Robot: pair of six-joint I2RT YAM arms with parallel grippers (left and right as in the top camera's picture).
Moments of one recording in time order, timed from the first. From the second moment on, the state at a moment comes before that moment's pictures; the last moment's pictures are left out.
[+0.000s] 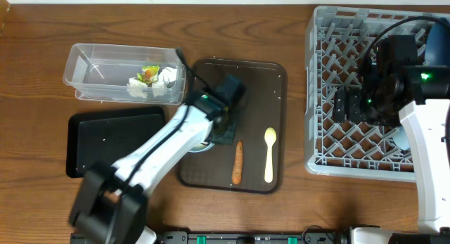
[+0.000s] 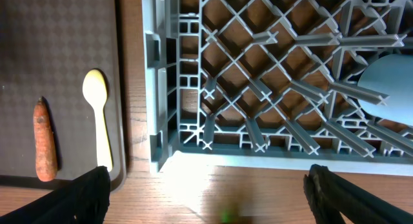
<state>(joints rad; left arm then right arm) -0.59 1.65 1.21 -0.98 -0.02 -0.38 0.01 1.48 1.50 -1.38 -0.04 0.09</state>
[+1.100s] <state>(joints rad) 0.43 1.51 1.12 -1.09 0.89 0.05 0.01 1.48 1.50 -1.38 -0.04 0.09</state>
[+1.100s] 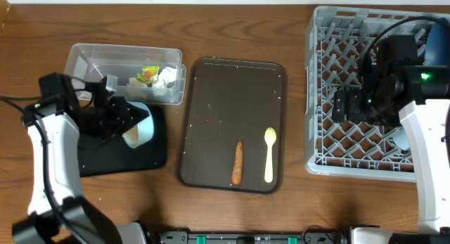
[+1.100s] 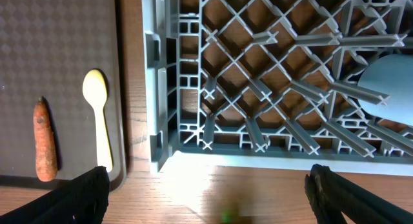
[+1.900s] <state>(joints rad) 0.71 1.75 1.01 -1.12 1.44 0.18 0.01 1.48 1.50 -1.38 -0.04 0.09</state>
